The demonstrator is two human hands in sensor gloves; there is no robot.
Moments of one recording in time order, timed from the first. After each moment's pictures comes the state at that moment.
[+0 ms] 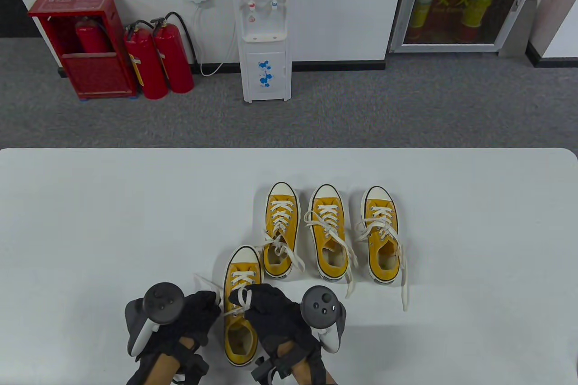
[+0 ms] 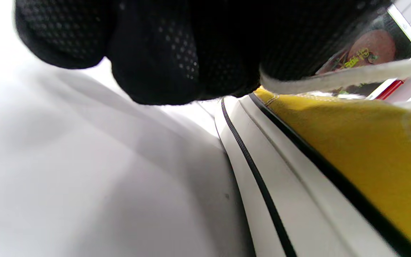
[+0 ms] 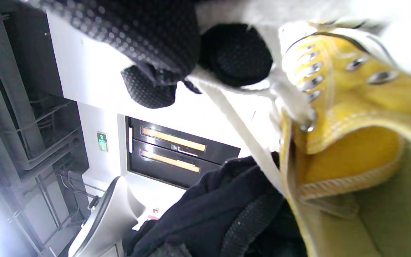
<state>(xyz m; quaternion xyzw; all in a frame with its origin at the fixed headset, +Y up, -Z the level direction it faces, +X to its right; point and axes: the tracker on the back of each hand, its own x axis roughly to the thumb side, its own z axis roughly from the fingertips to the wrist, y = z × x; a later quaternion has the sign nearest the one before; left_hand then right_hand) -0.253 -0.762 -0.267 -0.08 0.00 0.31 0.95 -0.001 -0.753 -0.265 0.16 0.04 0.76 0.63</state>
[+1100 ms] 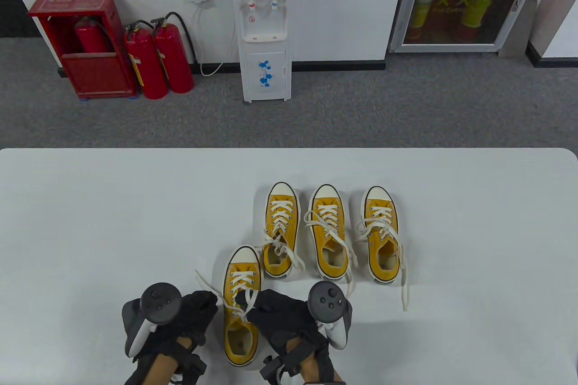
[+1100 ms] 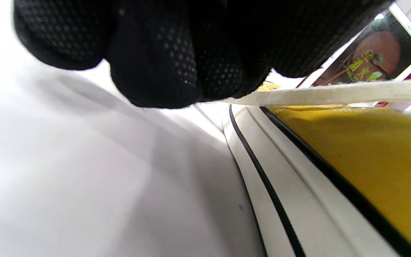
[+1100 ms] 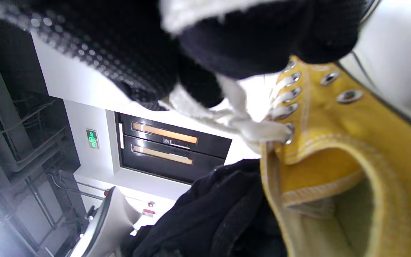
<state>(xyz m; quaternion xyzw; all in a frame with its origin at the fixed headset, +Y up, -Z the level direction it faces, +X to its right) -0.258 -0.762 -0.266 -0.08 0.01 0.31 0.95 0.010 -0.756 -0.269 0.15 0.08 0.75 0.64</state>
